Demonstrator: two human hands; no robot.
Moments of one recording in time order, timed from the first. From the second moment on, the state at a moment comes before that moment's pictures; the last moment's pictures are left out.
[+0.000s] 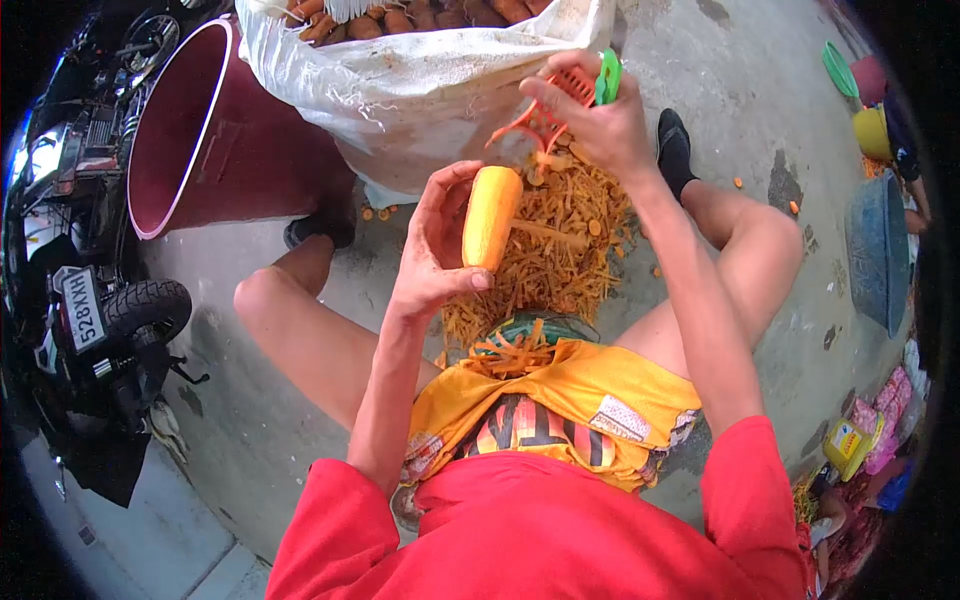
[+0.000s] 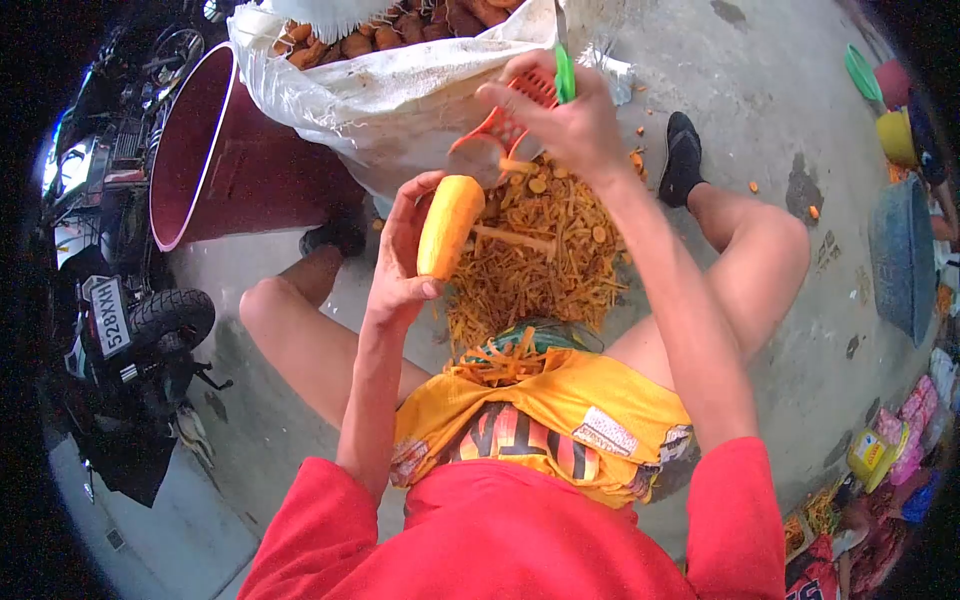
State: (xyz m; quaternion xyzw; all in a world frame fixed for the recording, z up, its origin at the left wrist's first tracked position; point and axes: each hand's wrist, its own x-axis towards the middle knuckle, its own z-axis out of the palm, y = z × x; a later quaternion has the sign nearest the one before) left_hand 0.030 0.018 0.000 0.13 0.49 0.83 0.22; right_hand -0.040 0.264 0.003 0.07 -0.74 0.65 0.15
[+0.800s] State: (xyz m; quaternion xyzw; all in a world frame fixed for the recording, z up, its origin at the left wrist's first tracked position) left_hand 0.024 0.014 0.000 0.16 0.54 0.79 0.22; right_hand -0.021 0.240 0.022 0.22 -0.73 0.63 0.15
